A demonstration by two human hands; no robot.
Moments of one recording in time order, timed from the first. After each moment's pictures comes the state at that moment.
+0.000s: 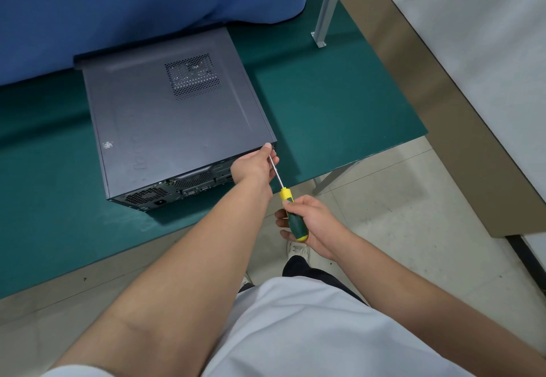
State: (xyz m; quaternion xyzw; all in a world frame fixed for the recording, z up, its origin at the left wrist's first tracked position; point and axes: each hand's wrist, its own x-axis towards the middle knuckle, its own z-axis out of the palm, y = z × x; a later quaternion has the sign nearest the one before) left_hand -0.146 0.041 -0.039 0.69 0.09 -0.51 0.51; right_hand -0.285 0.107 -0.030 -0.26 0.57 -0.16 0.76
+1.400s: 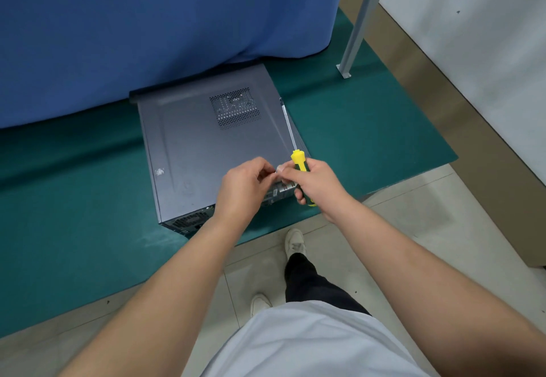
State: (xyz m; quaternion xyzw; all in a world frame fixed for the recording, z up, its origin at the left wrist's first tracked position) left_hand -0.022 0.089 -0.006 0.72 -0.57 -0.21 0.33; right_hand -0.181 0.031 0.009 -0.50 0.55 -0.22 0.64
